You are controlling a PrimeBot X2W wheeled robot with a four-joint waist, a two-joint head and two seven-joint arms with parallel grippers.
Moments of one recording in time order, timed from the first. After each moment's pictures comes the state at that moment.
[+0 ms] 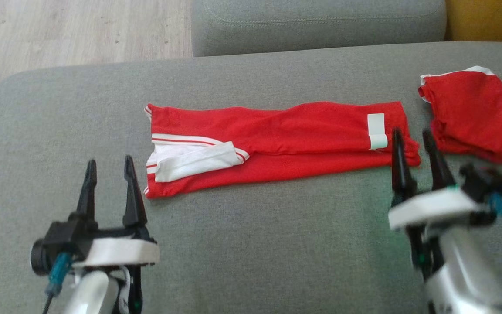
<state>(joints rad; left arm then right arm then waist) -0.15 0.24 -0.35 0.14 -0.49 0.25 -0.26 -0.32 -0.09 0.11 0.49 0.39 0.13 -0.25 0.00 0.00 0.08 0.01</state>
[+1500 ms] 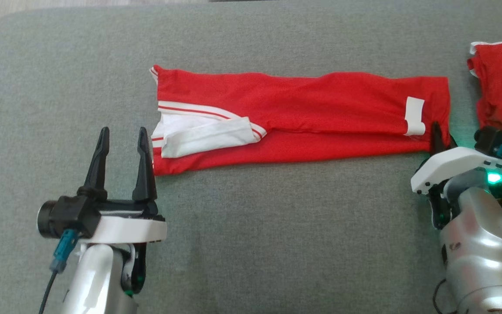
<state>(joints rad) -0.23 0.05 -0.12 0.22 -0.20 -0.05 -0.26 -0.63 -0.06 -0.29 1.01 0.04 0.13 -0.14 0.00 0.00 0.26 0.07</state>
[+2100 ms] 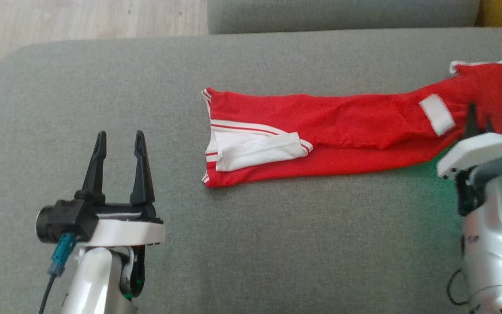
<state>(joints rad) -0.21 0.04 -0.11 0.22 -0.21 -0.04 -0.26 -0.62 -0.07 -0.39 0.85 -0.08 0.13 -0.12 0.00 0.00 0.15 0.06</state>
